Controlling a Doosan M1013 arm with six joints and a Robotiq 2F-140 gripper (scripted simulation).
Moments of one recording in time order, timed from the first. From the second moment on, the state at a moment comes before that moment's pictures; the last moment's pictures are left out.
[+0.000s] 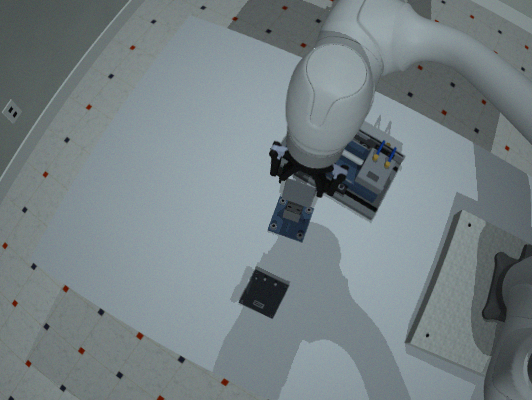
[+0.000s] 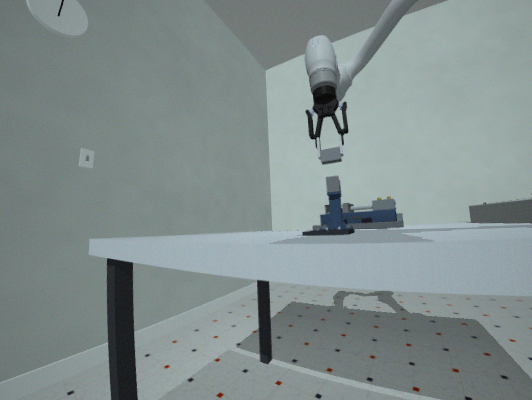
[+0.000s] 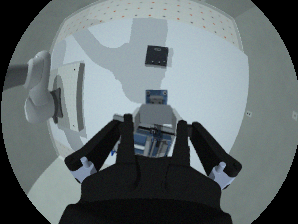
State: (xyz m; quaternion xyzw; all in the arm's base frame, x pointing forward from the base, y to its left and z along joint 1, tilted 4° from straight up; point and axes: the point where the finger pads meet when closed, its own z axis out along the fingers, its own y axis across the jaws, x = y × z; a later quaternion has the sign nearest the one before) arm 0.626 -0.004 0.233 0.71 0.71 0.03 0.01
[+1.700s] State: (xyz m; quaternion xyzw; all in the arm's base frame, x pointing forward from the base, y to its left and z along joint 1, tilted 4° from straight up) arm 0.626 0.000 0.234 0.70 0.70 -0.06 0.10
